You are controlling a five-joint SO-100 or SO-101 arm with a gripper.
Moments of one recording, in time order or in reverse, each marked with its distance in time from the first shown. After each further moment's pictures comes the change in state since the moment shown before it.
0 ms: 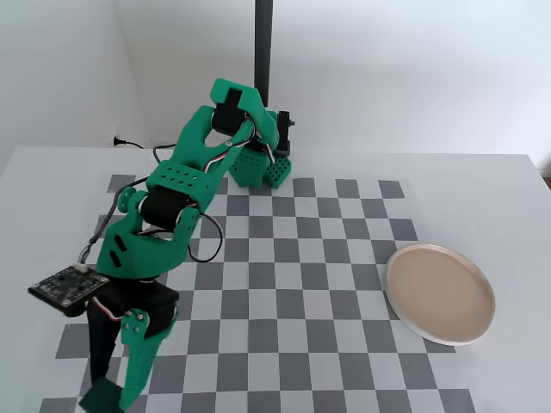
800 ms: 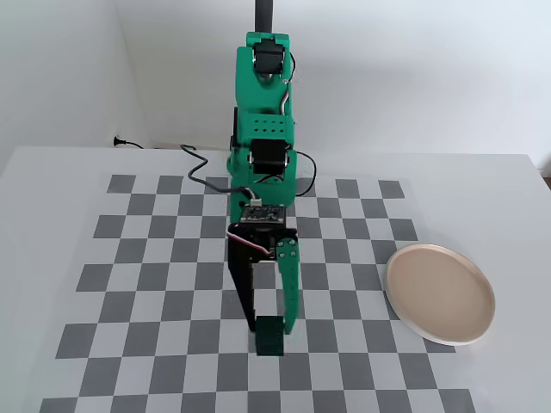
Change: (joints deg) arm -22.0 41.9 54.4 -16.3 -5.4
